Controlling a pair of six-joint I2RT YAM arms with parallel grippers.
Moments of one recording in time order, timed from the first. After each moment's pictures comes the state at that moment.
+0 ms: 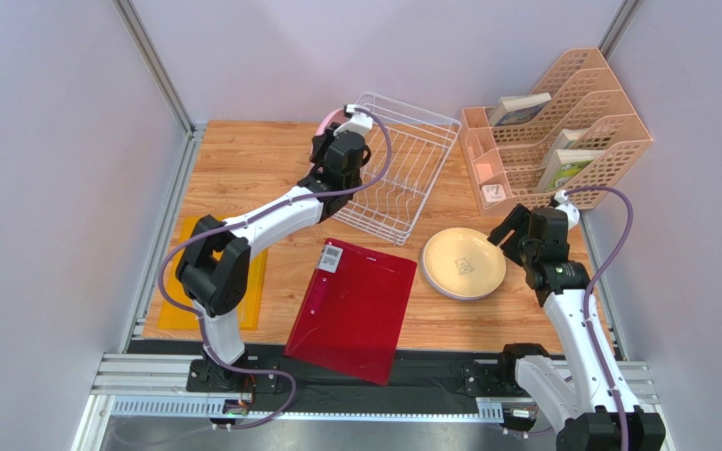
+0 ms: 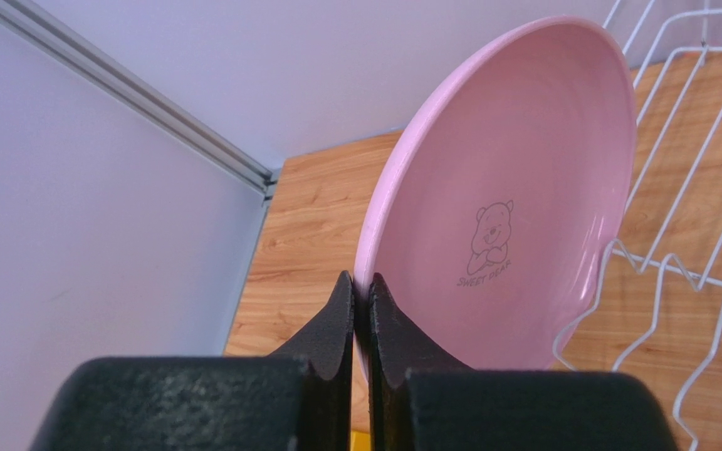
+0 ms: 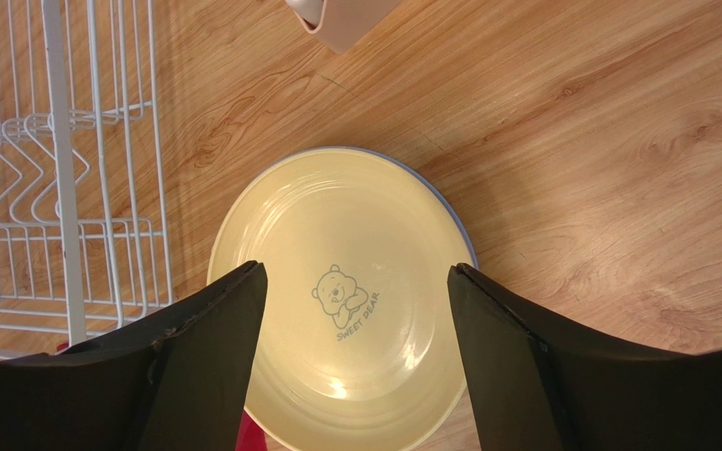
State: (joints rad) left arm -0.67 1.84 1.41 0.22 -0.95 0.41; right arm 0.02 0.84 0.70 -0.52 0.13 0.61
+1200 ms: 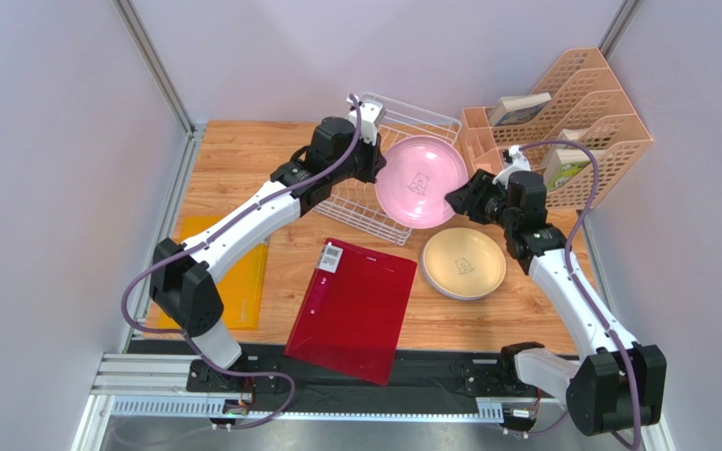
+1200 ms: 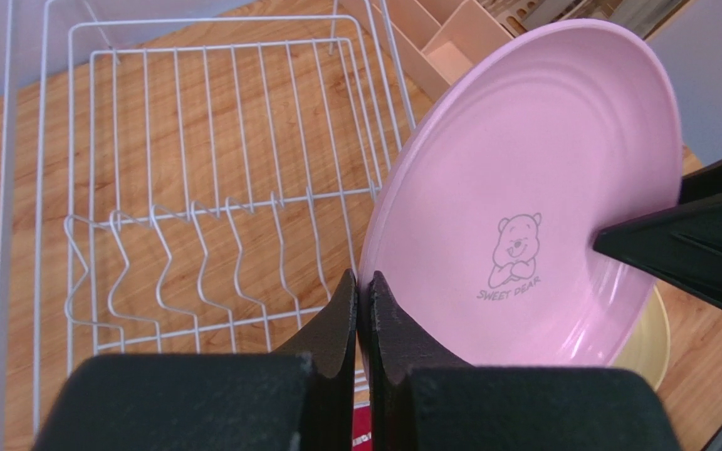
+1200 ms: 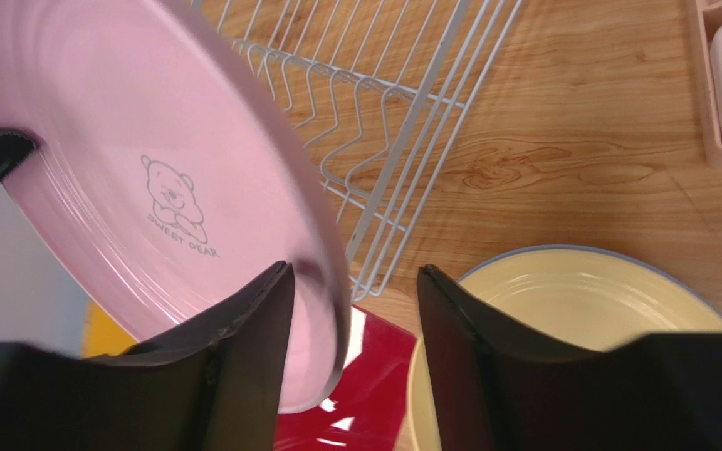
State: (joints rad) left arm -0.68 1.65 1.53 -0.23 0.04 -0.17; right arm 0.16 1.10 0.85 -0.16 -0.24 0.56
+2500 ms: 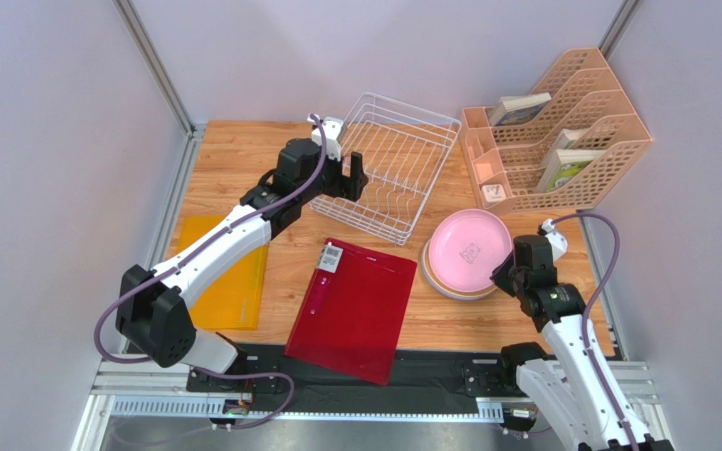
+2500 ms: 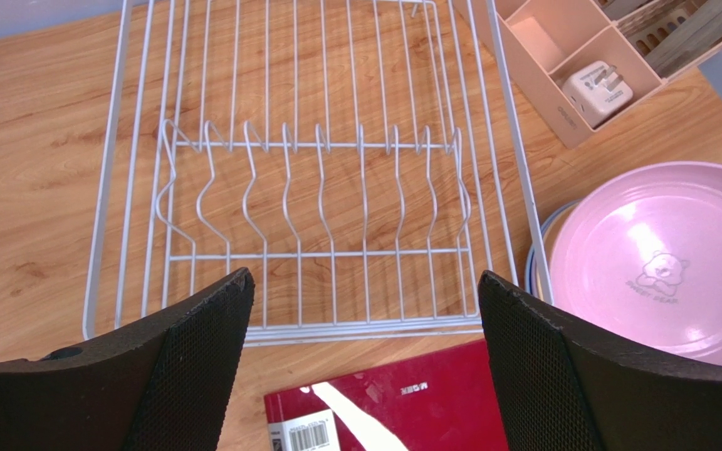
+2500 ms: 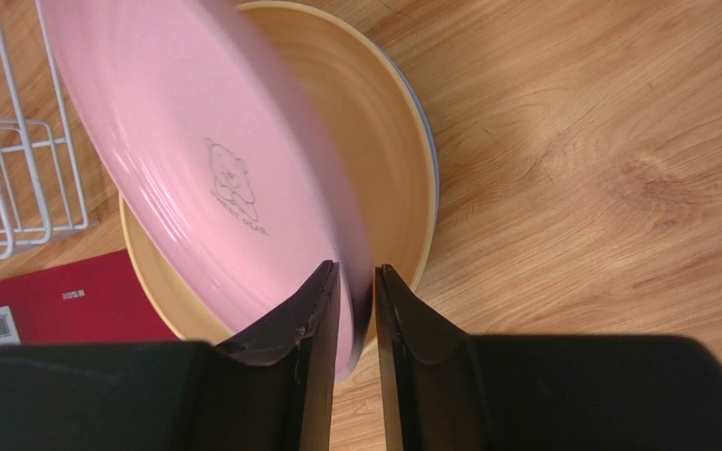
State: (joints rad) left arm -0.58 1.44 1.22 -0.13 0.01 -0.19; right arm 0.16 0.67 0.57 -0.71 0.22 0.72
